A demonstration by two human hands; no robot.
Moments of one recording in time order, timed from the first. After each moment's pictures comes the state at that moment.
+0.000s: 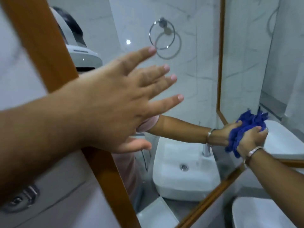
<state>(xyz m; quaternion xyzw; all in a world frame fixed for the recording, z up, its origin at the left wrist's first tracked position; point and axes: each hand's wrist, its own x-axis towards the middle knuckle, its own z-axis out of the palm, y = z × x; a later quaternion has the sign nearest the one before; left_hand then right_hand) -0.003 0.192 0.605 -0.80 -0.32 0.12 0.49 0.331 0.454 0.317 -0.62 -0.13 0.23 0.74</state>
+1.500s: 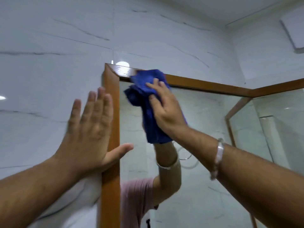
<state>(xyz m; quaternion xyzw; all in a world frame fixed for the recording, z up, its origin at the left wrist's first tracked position) -0.054 0.141 0.753 -0.53 -0.53 -0.20 0.63 0.125 0.271 0.810 -0.05 -0.72 -0.10 0.69</state>
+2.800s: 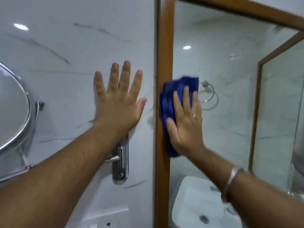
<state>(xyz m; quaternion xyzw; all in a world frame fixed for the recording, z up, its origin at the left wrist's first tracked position) -0.105 0.111 0.639 -0.46 -0.64 -0.21 0.58 0.067 0.215 0.581 -0.21 -0.75 -0.16 0.60</state>
